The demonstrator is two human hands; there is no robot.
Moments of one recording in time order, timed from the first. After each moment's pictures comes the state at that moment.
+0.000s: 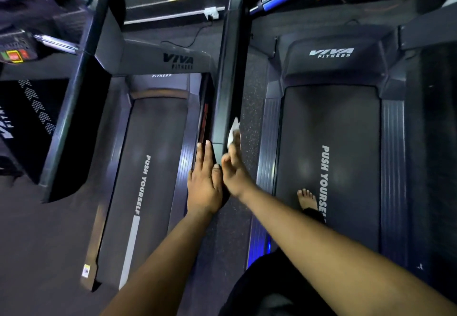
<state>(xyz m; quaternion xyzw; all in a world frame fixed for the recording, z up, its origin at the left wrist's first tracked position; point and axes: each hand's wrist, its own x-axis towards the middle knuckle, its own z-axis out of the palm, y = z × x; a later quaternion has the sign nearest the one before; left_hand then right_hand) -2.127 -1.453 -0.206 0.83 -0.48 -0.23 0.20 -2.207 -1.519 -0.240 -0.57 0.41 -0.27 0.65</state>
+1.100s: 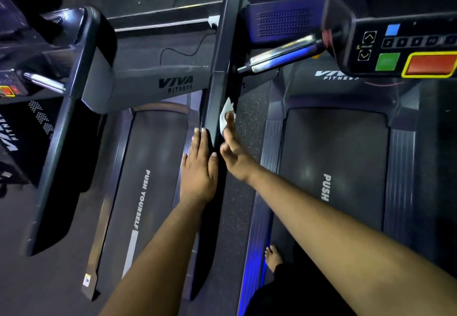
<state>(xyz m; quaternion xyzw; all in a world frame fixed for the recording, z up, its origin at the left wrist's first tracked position) -2.101 -1.667 -0.200 0.84 -0.48 -0.19 0.15 -2.195 -1.760 -0.250 -0.67 0.28 -0.24 0.65</state>
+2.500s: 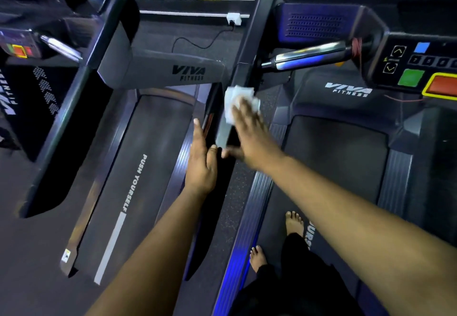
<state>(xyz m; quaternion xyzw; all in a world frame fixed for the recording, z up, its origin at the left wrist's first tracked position) -2.096 -1.643 -0.198 0.82 -0.39 -0.25 0.33 -2.206 -1.783 -0.238 -0.90 0.26 -0.08 0.35</state>
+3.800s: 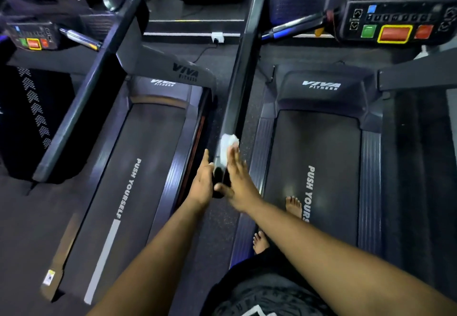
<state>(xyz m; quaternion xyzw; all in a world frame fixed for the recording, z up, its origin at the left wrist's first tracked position) -2.117 -1.428 -0.196 0.76 -0.28 -0.45 0.37 -2.244 -1.484 -0.249 -0.79 0.32 -0.15 0.50</state>
